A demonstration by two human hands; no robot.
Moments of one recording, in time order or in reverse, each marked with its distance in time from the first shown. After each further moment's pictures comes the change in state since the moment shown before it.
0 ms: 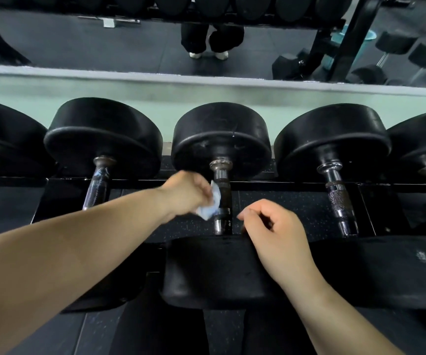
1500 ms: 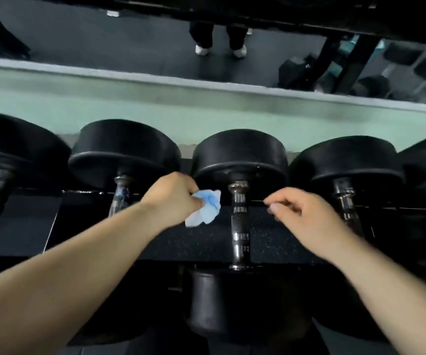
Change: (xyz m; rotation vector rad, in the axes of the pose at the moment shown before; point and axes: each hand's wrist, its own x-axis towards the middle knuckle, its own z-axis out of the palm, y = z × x) left_hand -0.010 0.009 -0.062 0.464 0.151 0.088; right_hand 0.060 -0.039 -0.031 -0.233 -0.267 -0.002
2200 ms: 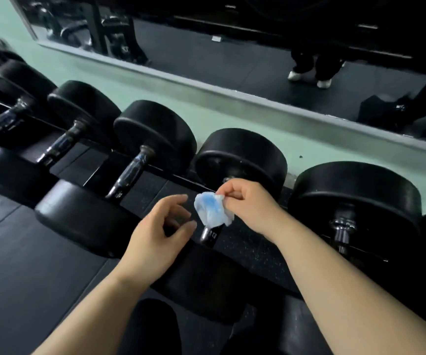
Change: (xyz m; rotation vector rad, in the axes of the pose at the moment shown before) left_hand -0.090 0.055 0.107 -0.451 0.736 -0.142; right_hand 0.044 0.020 0.001 0.224 -0.515 -0.298
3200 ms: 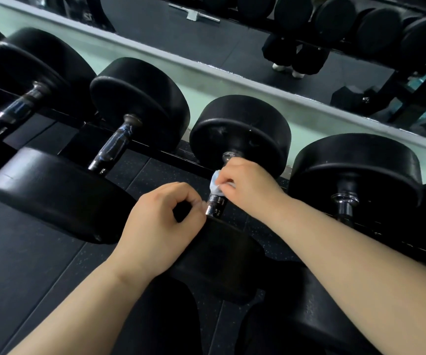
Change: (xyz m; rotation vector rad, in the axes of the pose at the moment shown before) left_hand -0.004 -0.019 -0.002 0.015 -0.056 0.235; right_hand 0.008 0.012 0.024 -0.816 0.081 -0.139
